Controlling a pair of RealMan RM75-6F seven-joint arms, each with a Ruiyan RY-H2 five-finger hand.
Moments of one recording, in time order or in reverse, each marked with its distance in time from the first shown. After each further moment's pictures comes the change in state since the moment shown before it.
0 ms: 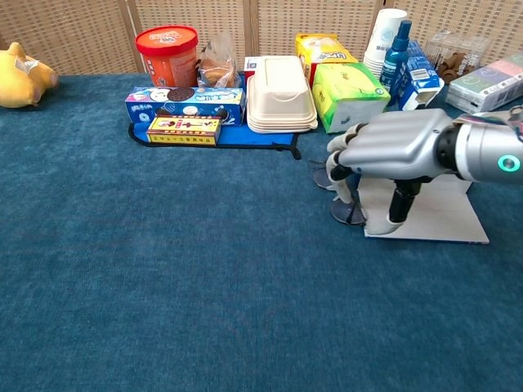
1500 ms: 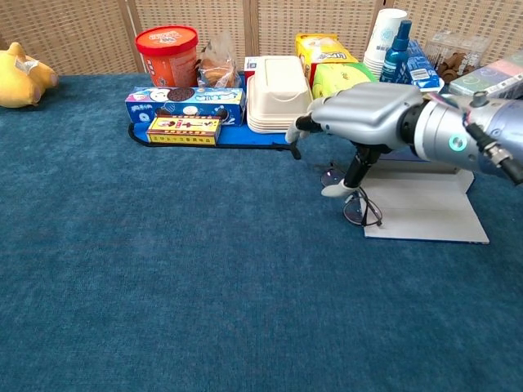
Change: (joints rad) left arm 0.017 0.005 0.012 0.037 0.002 0.024 -0.053; right arm -0.063 -0.138 0.133 0.111 -0.036 0.115 0.118
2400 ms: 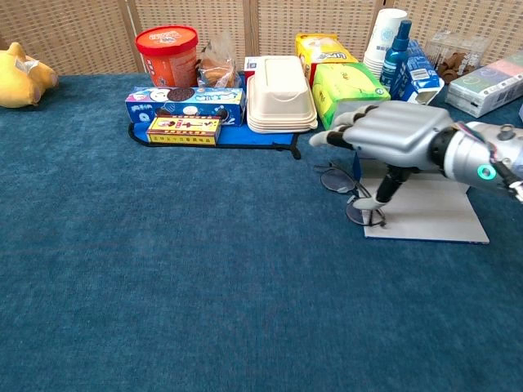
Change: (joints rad) left arm 0.010 0.009 0.001 -0.002 0.014 0.022 -0.004; right arm -0.098 -0.031 -0.066 0.169 -0.150 0.010 0.057
